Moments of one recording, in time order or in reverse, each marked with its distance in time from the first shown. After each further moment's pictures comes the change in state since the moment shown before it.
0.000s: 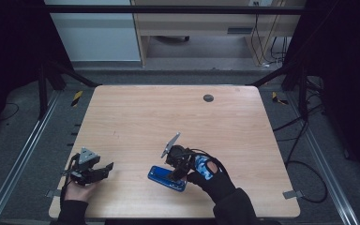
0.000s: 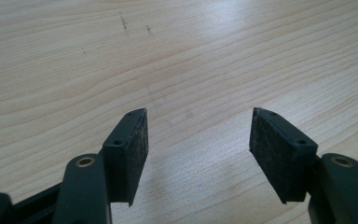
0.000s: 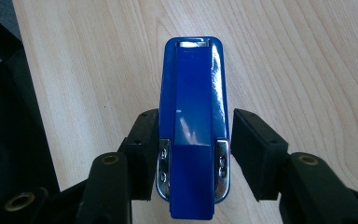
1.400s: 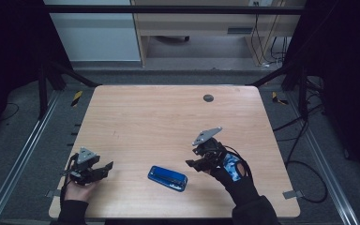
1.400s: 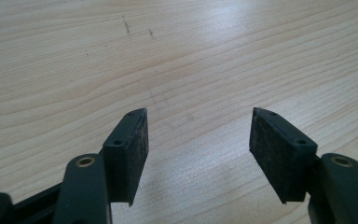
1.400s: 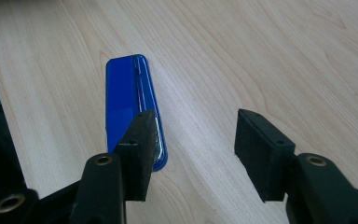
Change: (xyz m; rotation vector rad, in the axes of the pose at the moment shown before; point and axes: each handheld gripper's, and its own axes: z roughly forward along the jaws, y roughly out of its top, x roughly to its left) left arm 0.002 0.000 -0.001 -0.016 -0.001 -0.018; right arm -0.026 -0.057 -0.056 -0.249 -0.141 0.147
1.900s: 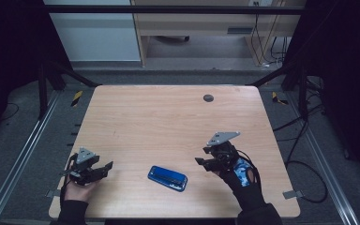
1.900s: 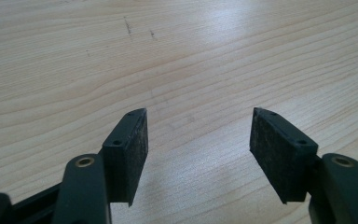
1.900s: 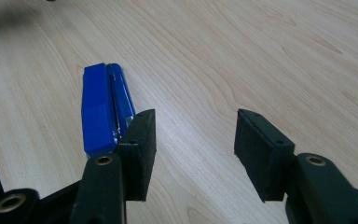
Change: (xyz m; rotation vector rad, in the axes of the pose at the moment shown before) left arm 0.000 0.000 0.000 -0.007 0.001 -0.010; right arm -0.011 -0.028 -0.017 -0.111 -0.075 0.092
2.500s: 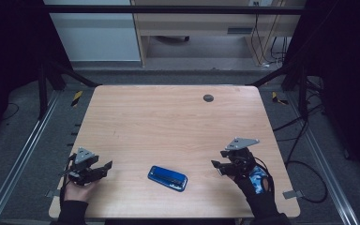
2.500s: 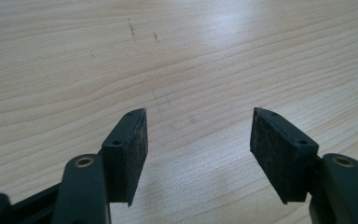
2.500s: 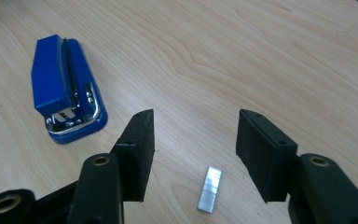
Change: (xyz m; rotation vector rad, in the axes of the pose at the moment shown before) left arm 0.000 0.000 -0.002 -0.011 0.005 -0.024; right arm -0.022 -0.043 -0.019 -0.007 -0.091 0.083
